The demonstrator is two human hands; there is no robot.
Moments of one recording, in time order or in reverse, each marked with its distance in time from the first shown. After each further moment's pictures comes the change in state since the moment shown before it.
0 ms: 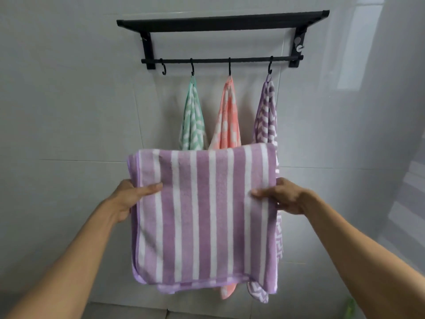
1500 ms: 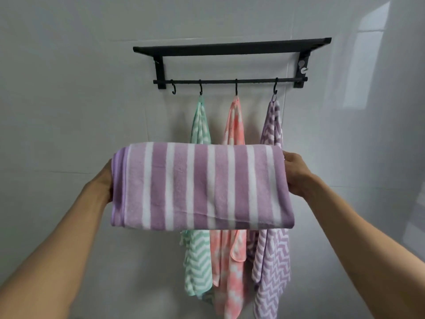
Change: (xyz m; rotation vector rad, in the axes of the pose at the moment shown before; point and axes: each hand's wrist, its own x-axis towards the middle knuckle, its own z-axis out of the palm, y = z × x) left_hand -0.031 0.099 -0.014 -0.078 0.244 0.080; right_hand -0.015 -0.089 0.008 0.082 0.318 -0.351
